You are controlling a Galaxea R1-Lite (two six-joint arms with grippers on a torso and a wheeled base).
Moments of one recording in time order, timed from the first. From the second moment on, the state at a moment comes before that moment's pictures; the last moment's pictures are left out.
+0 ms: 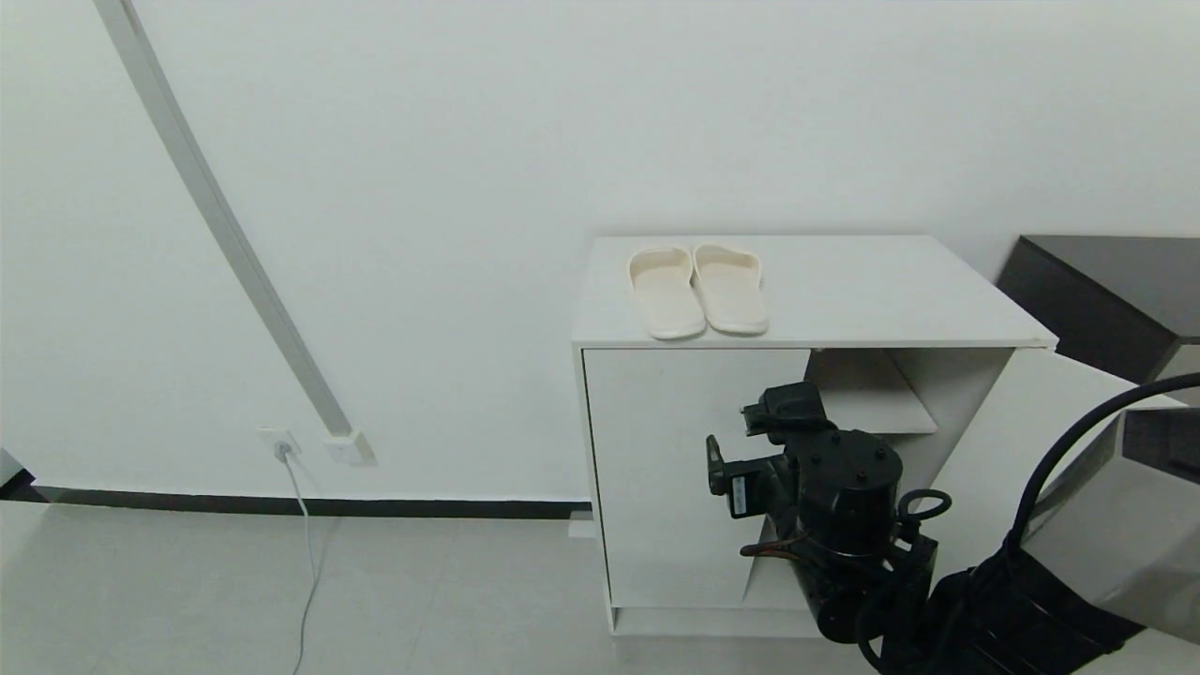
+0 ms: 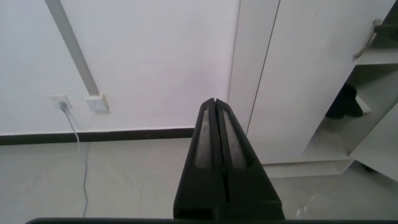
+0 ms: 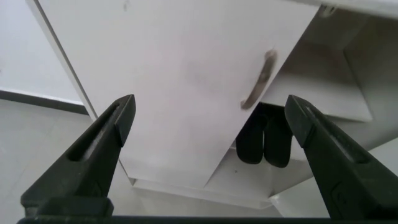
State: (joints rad) left arm 0.00 0.00 0.00 0.00 -0.03 0.01; right arm 0.81 2.06 -0.72 -1.25 -0.71 -0.03
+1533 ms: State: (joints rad) left arm 0.00 0.00 0.00 0.00 -0.03 0.02; right arm 0.78 2.02 -1.25 -0.47 -0.61 0.17
